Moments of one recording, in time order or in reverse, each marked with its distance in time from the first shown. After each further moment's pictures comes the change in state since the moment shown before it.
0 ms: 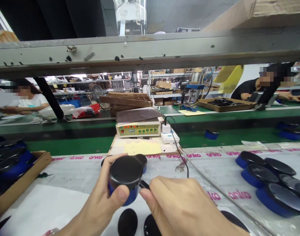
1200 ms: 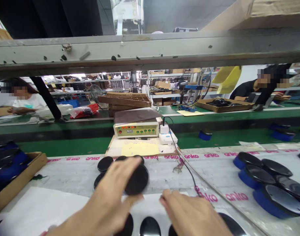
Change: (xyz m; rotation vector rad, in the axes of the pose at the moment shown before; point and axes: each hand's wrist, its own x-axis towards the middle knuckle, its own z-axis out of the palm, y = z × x) left_hand 0.013 -0.026 -0.008 0.972 -0.103 0.564; right_hand -0.060 0.046 0.034 -0.047 0.016 -0.004
